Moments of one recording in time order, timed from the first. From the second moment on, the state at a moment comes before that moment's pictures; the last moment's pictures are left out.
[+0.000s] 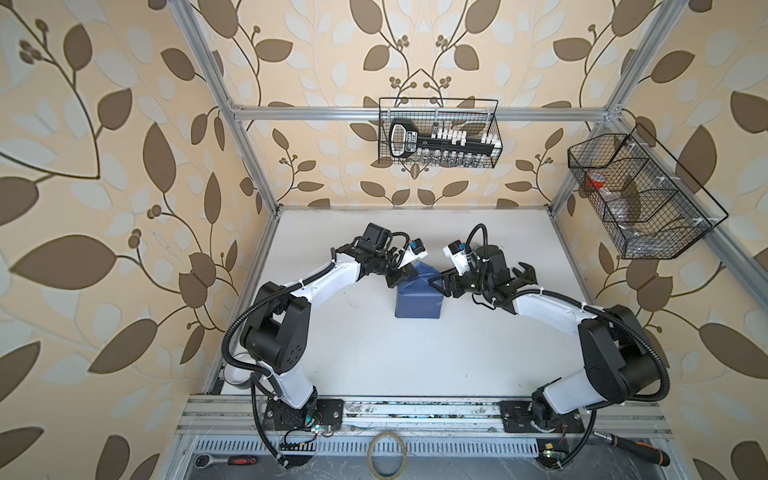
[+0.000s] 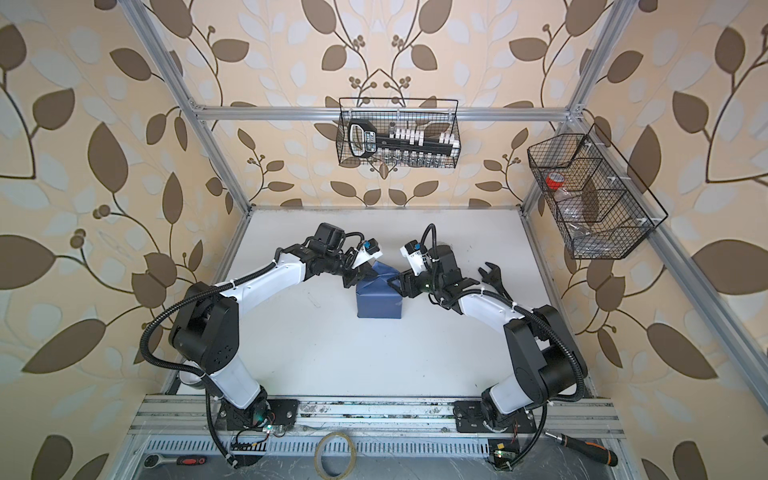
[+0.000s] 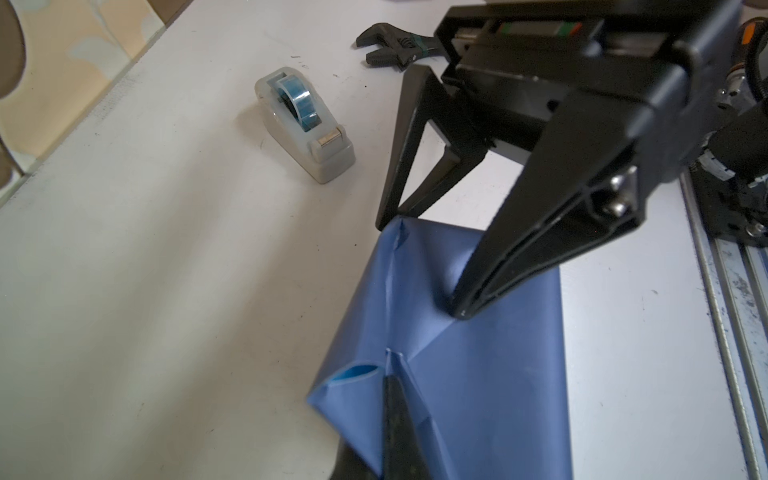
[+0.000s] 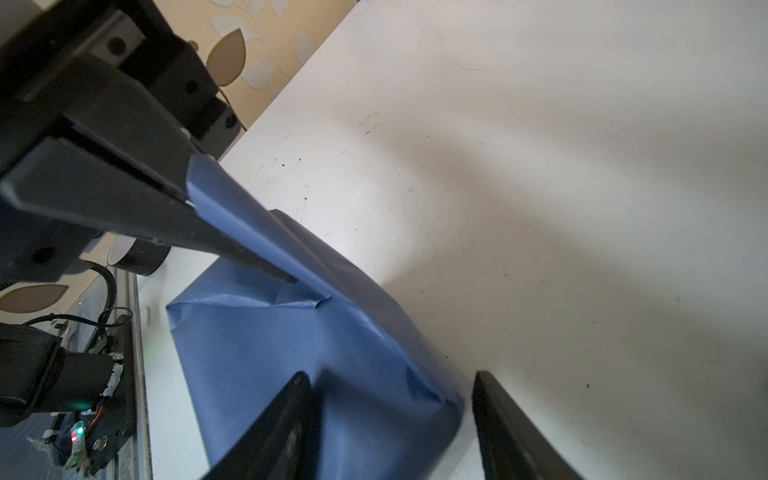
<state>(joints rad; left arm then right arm) -0.47 1.70 1.24 -0.39 0.64 0.59 0.39 1.53 0.82 0.09 -0.50 0.14</state>
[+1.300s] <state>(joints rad) -0.53 1.60 1.14 -0.33 0.56 0.62 0.40 1.53 0.81 0.11 -0.47 0.17</state>
